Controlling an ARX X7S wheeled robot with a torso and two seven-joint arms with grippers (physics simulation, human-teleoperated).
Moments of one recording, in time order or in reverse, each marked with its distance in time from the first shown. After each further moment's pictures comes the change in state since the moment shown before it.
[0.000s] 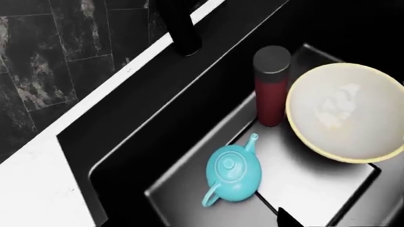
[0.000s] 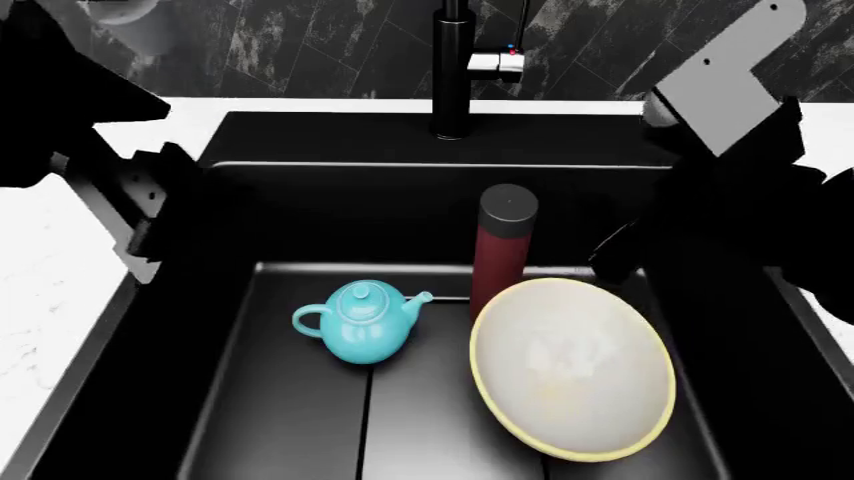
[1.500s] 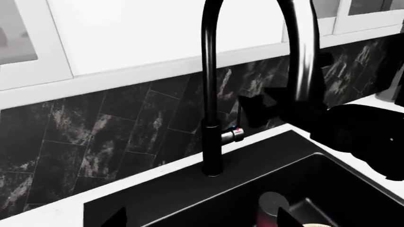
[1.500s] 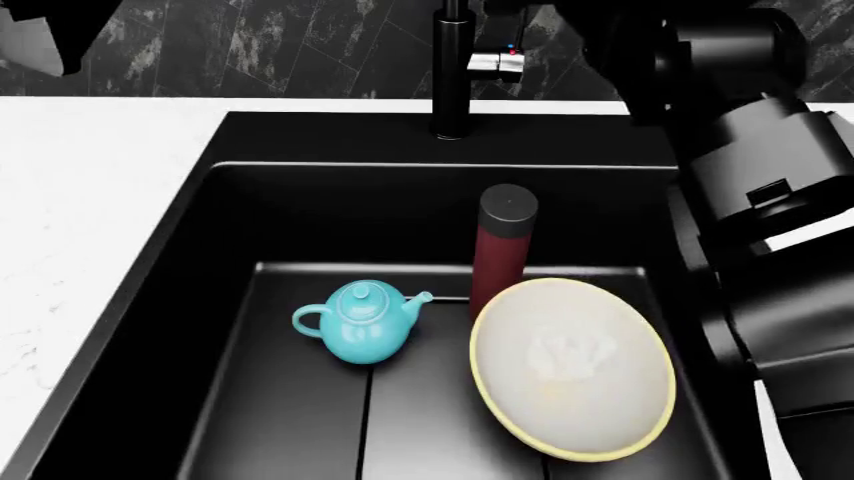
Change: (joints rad) left arm 0.055 -0.157 -0.291 0.080 -0.412 0.336 -0.536; right arm 0.284 -0.859 0.085 1.610 -0.449 -0.806 -0.189
